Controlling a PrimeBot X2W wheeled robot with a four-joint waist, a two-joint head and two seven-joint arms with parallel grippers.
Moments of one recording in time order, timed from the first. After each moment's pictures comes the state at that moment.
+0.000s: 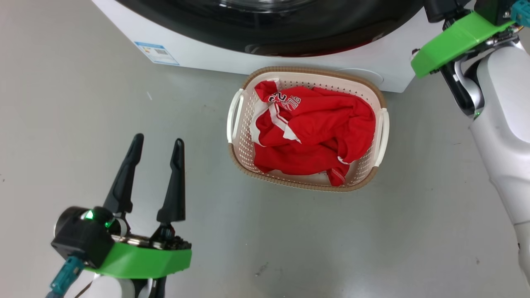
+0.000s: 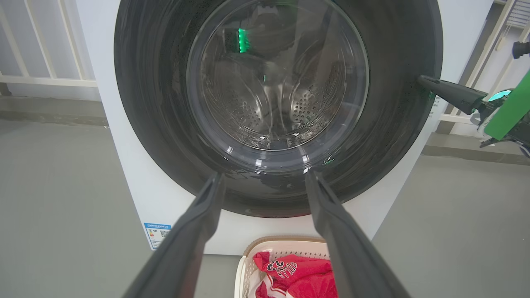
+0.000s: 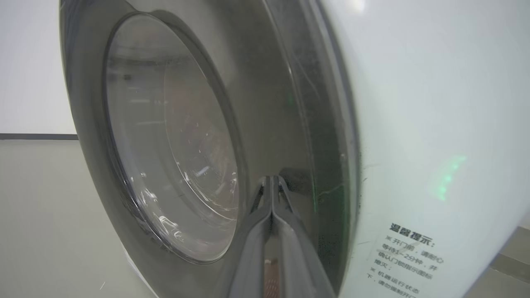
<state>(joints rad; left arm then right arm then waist) -0.24 0.04 -0.11 -0.03 -0.28 -0.07 -0.25 -1.03 -0.23 0.30 0.66 0.27 0.14 -0.26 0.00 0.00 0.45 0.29</state>
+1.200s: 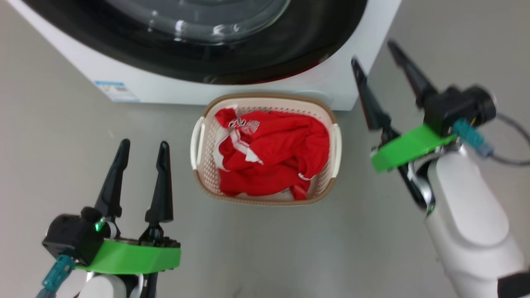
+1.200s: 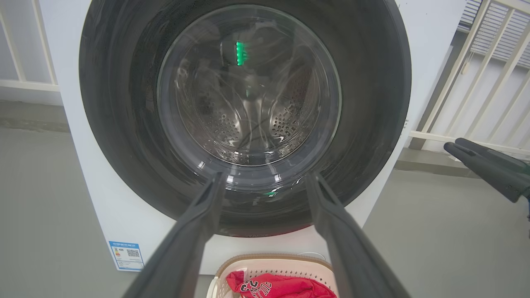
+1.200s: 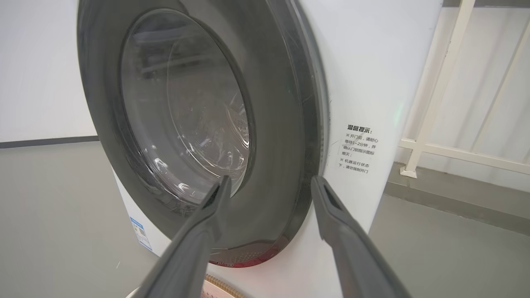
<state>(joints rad) -0.24 0.03 -0.07 0.02 -0.29 -0.07 -0.25 -0.64 -0.07 0.16 0.43 0.15 0.13 -0.26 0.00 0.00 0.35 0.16</state>
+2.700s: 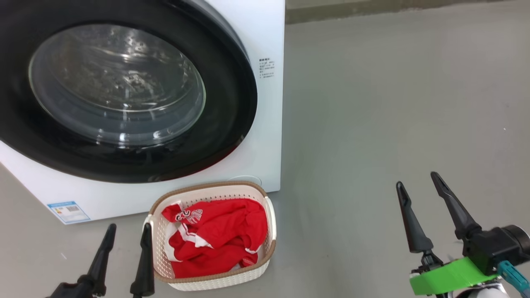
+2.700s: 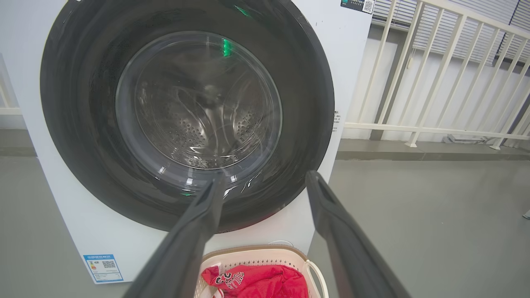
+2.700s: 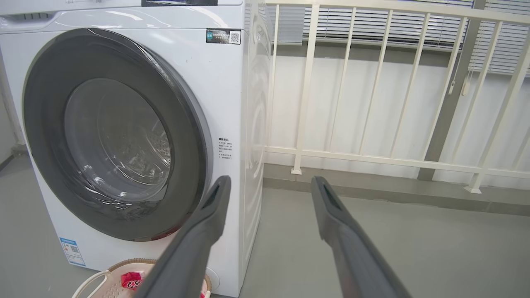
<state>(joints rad) 0.03 0.06 0.03 0.08 -0.24 -0.09 -0.25 0.00 -0.06 -0.01 0.03 0.13 0.13 -0.26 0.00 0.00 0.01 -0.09</state>
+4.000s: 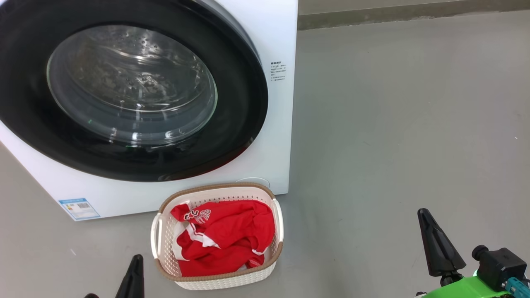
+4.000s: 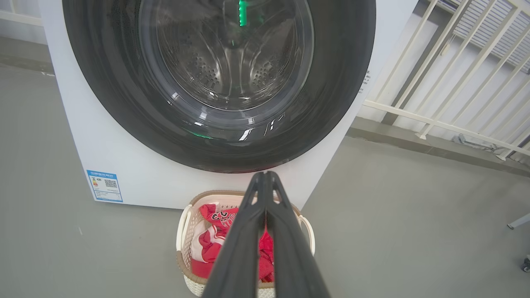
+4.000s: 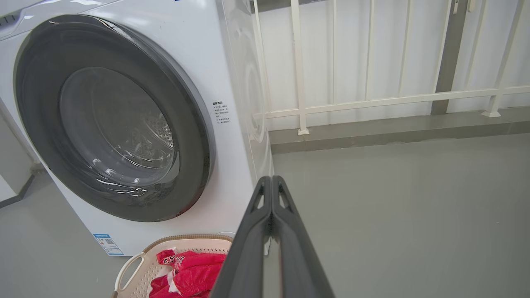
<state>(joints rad) 0.08 0.03 0.02 0.19 -0.38 -0.09 -0.20 0.10 -0.04 -0.03 0.09 0.30 0.13 -0.23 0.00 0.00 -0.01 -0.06</state>
